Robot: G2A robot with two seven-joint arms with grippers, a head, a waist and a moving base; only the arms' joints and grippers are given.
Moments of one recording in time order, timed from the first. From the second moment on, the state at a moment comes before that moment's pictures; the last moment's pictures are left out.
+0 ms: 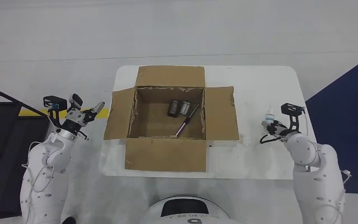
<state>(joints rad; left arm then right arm) 1.58 -1.18 -1.83 -1.52 1.08 -0.61 -0.01 -1.61 -1.22 1.83 -1.69 -0.99 -0.03 0.87</state>
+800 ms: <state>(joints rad) 1.58 -1.18 -1.83 -1.52 1.08 -0.61 -0.01 -1.57 -1.21 1.80 -1.60 -0.97 -0.04 0.88</state>
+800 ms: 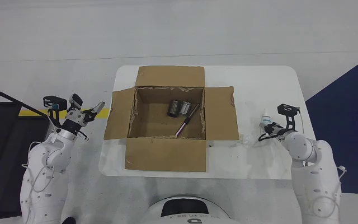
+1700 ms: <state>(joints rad) 1.58 -1.18 -1.83 -1.52 1.08 -0.61 -0.01 -1.69 -1.20 1.84 -1.88 -0.85 -0.06 0.73</state>
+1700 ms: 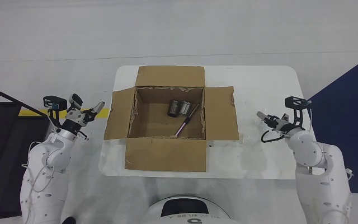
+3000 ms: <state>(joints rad) 1.58 -1.18 -1.83 -1.52 1.08 -0.61 -0.01 -1.18 -1.23 1.05 -1.94 -0.97 -0.53 0.89</state>
